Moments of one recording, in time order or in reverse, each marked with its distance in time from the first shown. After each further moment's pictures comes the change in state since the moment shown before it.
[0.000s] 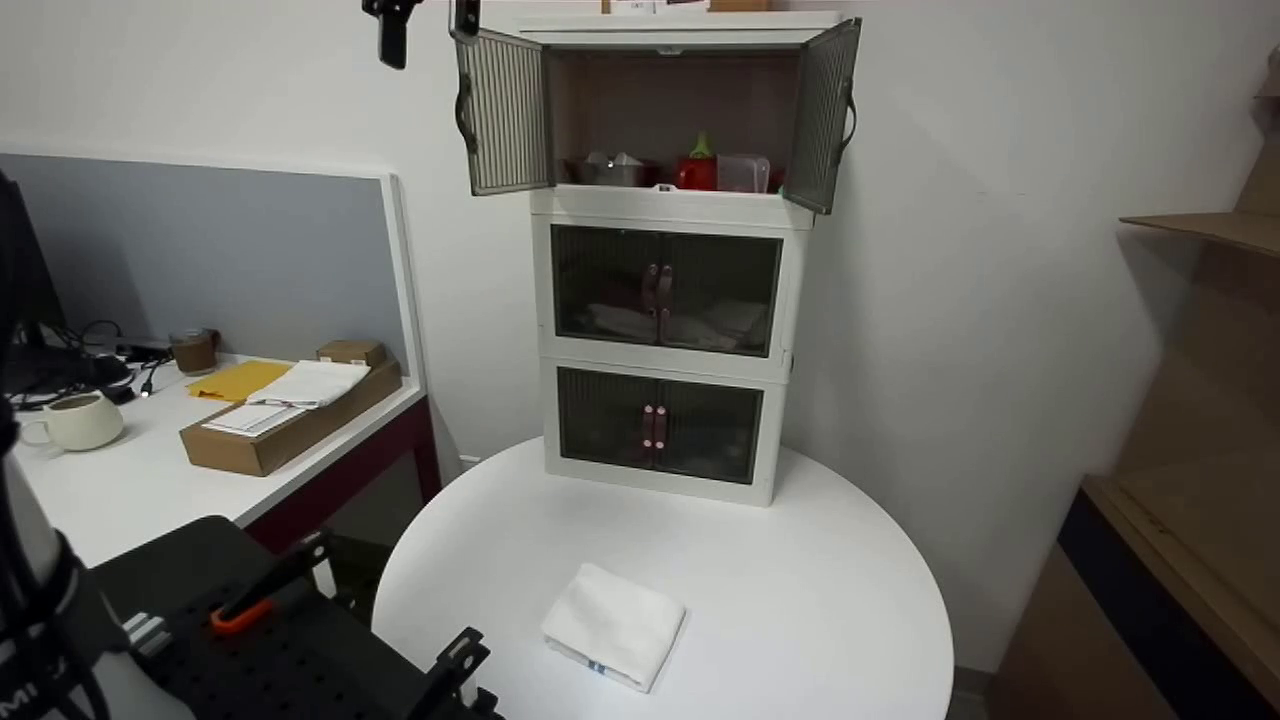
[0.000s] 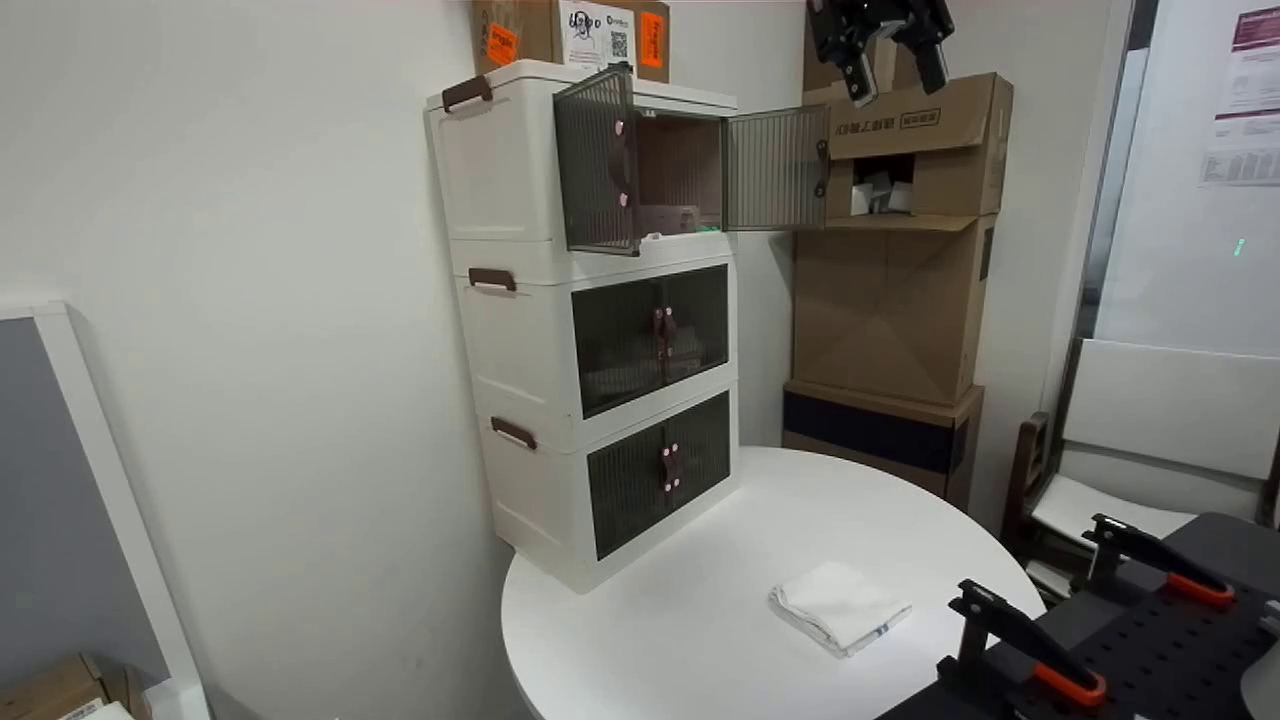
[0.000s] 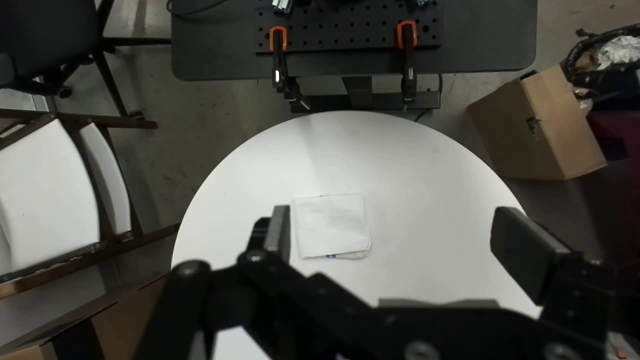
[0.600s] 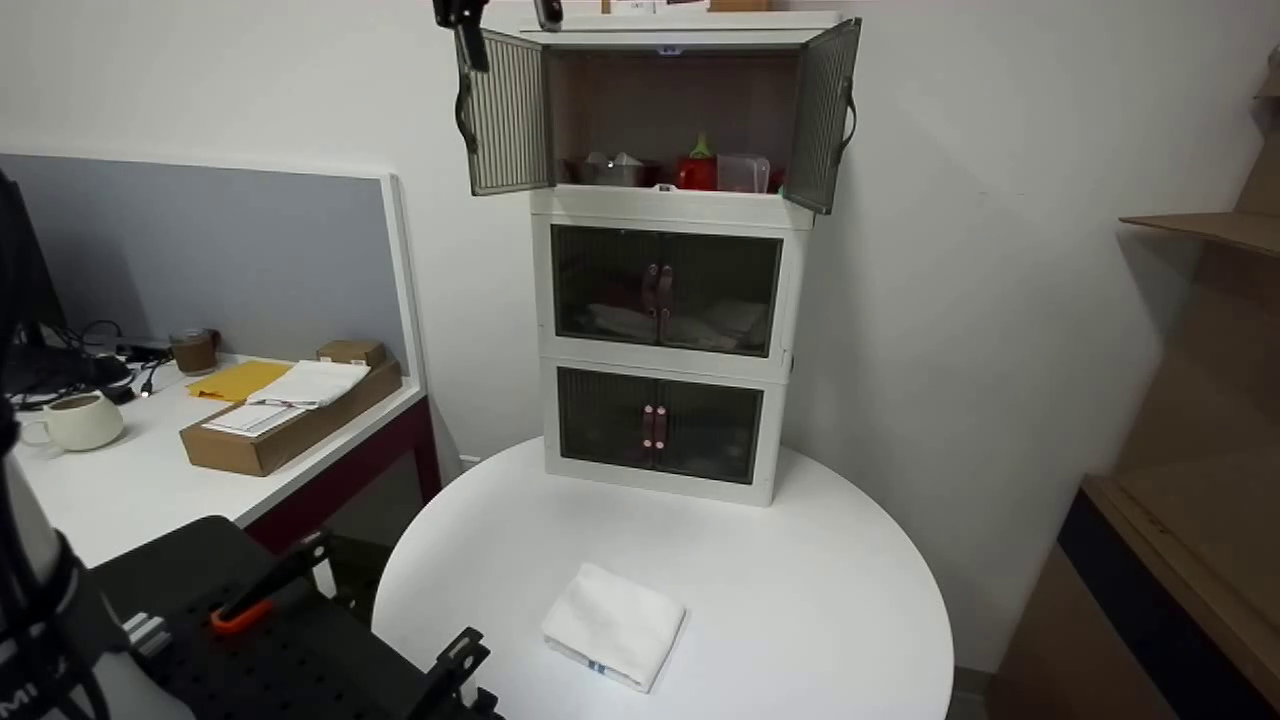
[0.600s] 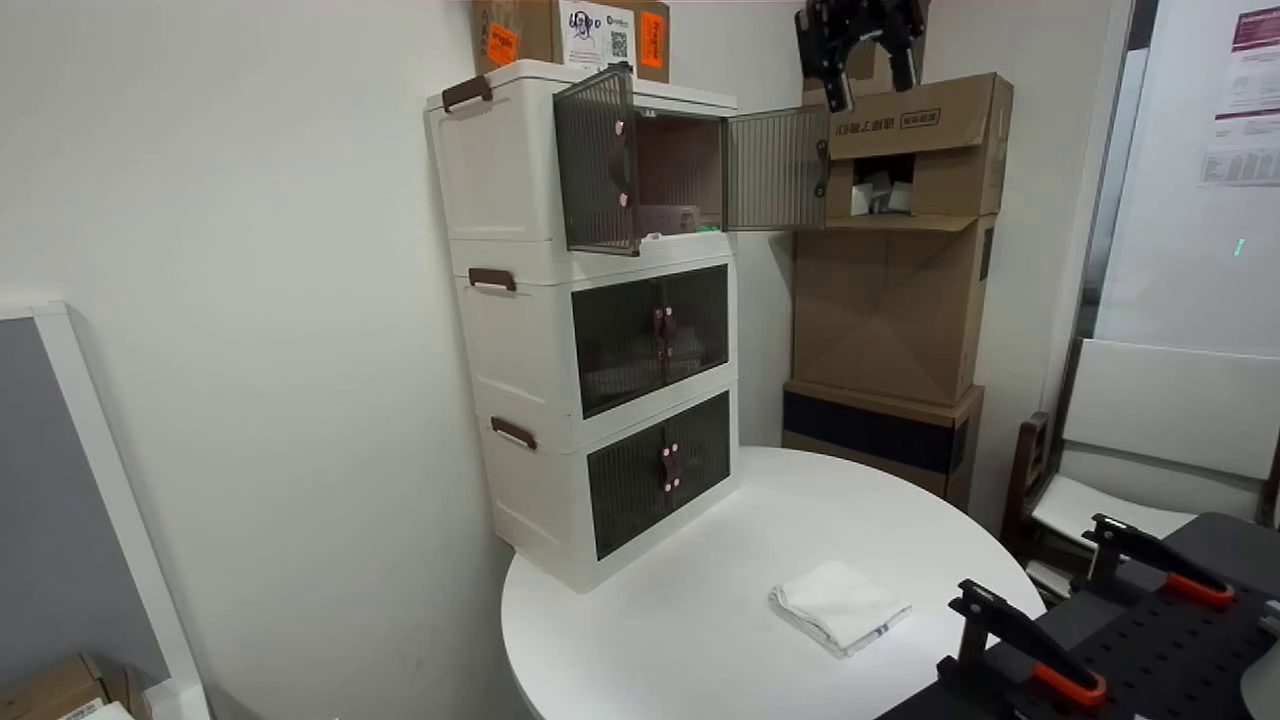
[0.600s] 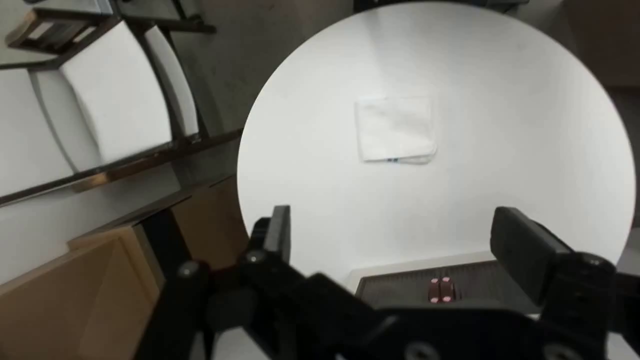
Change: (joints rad) arm 0.007 0.000 0.000 -0.019 -0.192 0.226 0.013
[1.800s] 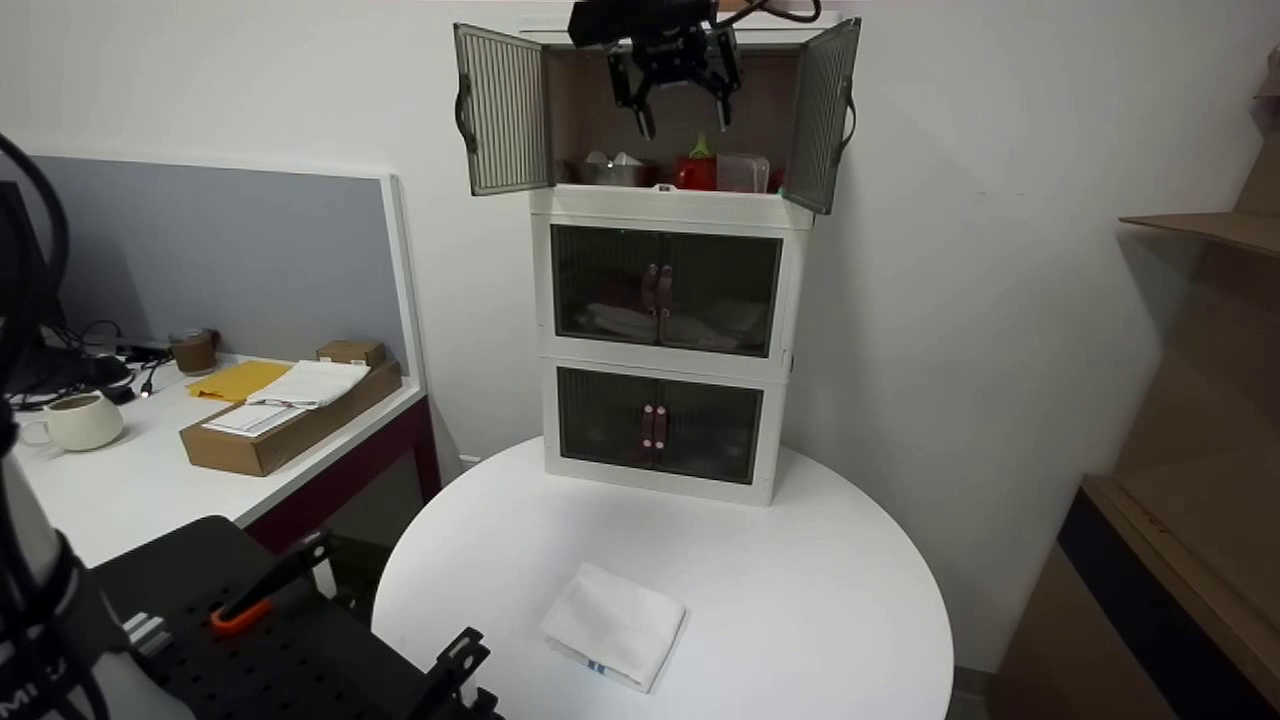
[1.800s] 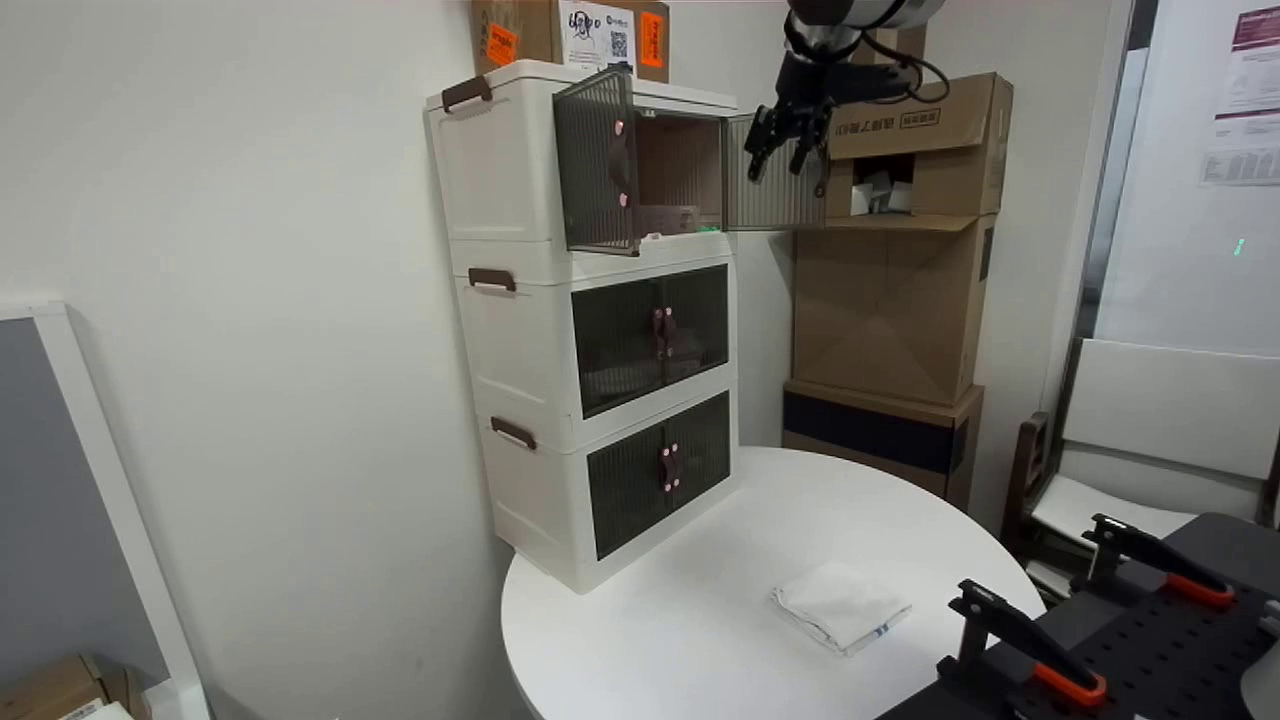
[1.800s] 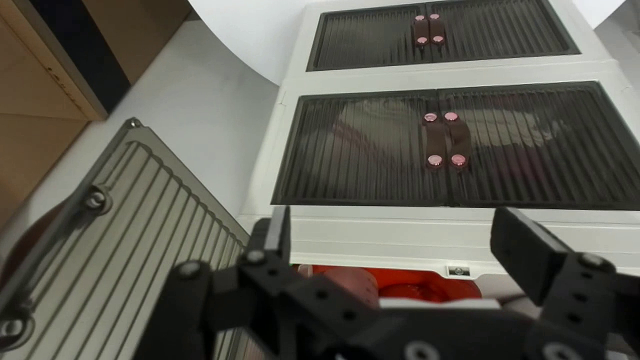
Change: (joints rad) arm -0.018 0.289 -0.223 -0.054 0.242 0.983 -0.468
